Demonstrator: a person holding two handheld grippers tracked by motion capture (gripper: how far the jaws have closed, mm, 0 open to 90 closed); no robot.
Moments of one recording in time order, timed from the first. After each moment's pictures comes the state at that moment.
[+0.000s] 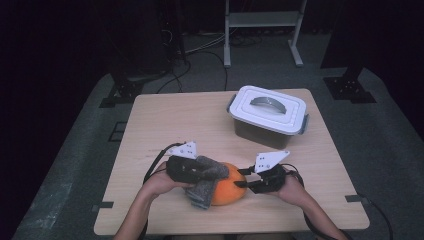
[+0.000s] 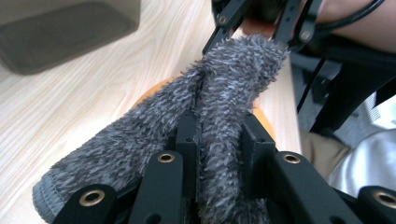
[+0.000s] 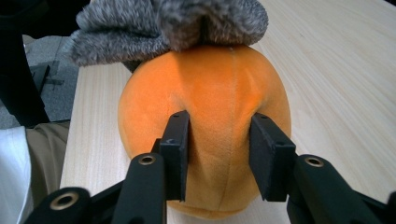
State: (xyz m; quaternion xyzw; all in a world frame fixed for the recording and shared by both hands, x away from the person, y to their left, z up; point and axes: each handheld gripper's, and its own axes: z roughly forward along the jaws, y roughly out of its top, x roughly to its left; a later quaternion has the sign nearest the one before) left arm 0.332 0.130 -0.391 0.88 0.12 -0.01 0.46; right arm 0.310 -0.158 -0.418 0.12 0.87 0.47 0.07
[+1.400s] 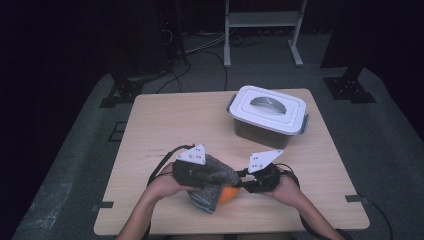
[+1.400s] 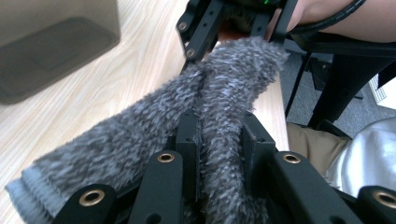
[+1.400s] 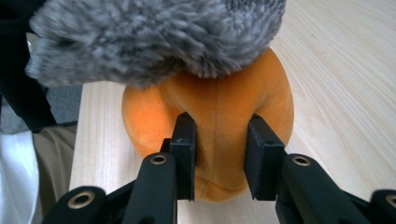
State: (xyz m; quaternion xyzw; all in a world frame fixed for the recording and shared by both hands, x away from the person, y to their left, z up) left arm 0.317 0.113 -0.376 0.88 0.09 0.00 0.46; right arm 0.309 -0.143 -0.414 0.12 0.88 0.46 0.06
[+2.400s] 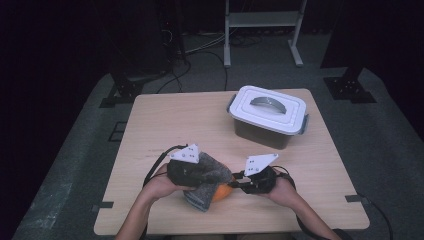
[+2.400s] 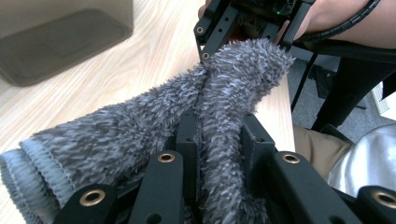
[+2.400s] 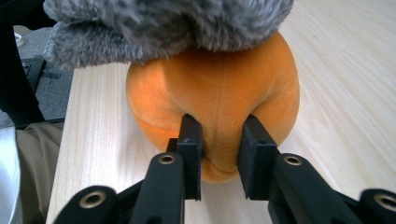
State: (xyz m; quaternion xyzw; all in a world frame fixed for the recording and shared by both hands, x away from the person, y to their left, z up) left arm 0.318 0.125 -0.380 0.88 0.11 0.00 0.47; right arm 0.308 -0.134 -0.425 0.11 0.88 0.46 0.08
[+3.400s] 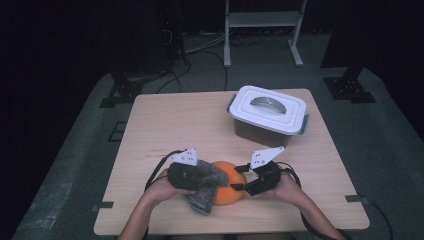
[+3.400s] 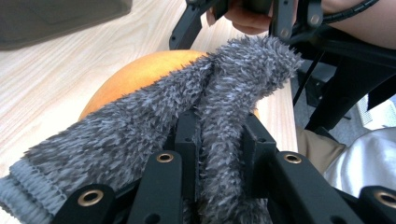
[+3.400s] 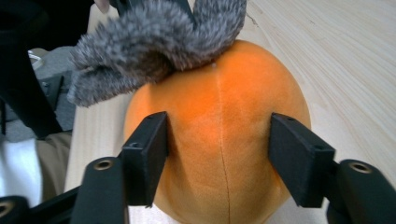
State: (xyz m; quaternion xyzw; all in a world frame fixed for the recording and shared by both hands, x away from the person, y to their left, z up) left arm 0.323 0.131 -0.409 0.87 0.14 -0.03 0.47; right arm 0.320 -0.149 -0.426 0.14 0.87 0.47 0.03
